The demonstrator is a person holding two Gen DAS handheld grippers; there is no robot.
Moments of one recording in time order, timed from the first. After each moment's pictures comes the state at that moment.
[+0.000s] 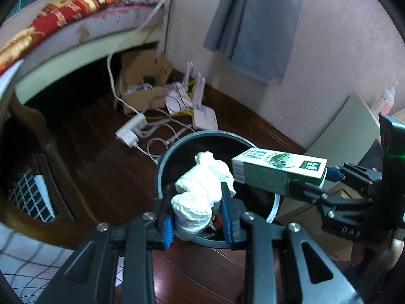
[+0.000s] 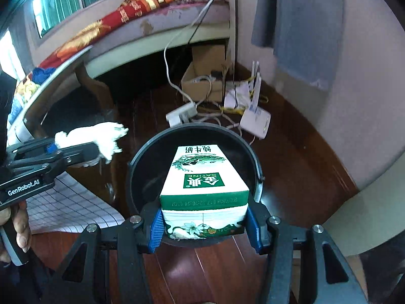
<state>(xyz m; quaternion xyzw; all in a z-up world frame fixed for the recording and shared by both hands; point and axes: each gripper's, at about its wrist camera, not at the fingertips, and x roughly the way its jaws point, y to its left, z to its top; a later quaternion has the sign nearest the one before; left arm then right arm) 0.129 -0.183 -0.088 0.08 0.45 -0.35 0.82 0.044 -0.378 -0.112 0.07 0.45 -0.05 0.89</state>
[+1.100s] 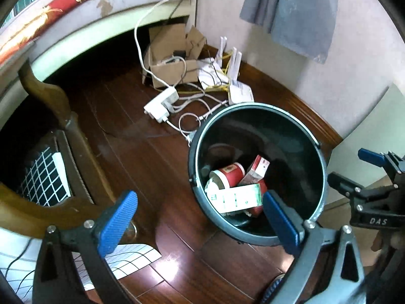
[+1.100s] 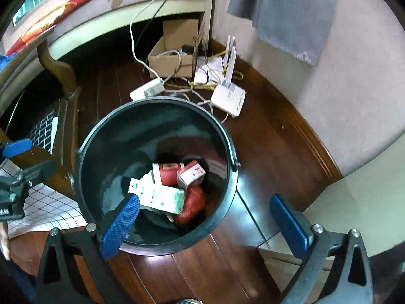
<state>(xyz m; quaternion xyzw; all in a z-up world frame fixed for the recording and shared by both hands) 0.147 -0.176 -0.123 0.11 0.48 -0.25 0.83 0.076 -0.398 -0.147 0.04 0.50 -0.13 0.85</state>
